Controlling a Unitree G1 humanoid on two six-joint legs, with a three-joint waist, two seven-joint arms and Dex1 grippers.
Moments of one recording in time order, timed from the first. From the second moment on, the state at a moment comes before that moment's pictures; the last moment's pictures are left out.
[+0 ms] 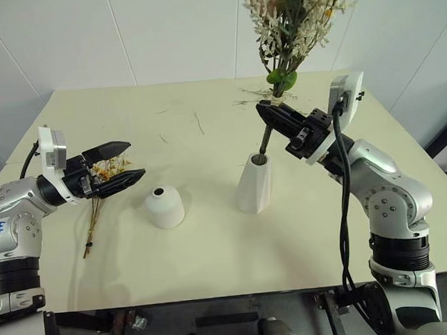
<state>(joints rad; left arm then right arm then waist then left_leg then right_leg) -0.61 0.80 0.31 0.28 -0.61 0.31 -1.19 -0.73 -0.35 -0.15 -0.25 0.75 0.62 0.51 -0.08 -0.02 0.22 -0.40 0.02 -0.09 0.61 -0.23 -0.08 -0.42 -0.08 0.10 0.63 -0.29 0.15</state>
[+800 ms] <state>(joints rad) -0.60 0.78 0.32 0.25 -0.62 0.32 -1.15 -0.59 -0.34 -0.05 -0.23 0.55 0.35 0.60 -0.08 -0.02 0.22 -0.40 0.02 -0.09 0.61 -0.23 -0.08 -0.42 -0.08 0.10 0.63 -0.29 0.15</state>
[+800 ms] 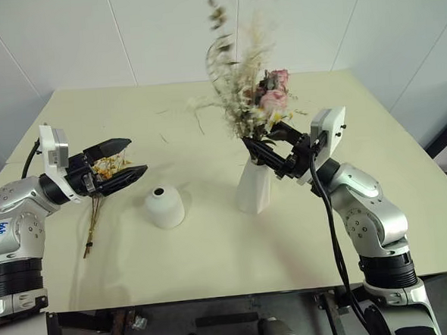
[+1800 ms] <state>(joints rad) -0.76 1.04 -0.11 0.43 -0.03 0.85 -0.87 -0.37 -1.03 -0.31 -0.33 0.76 0.47 1.28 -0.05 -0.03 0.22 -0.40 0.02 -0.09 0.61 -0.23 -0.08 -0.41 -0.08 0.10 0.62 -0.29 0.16</state>
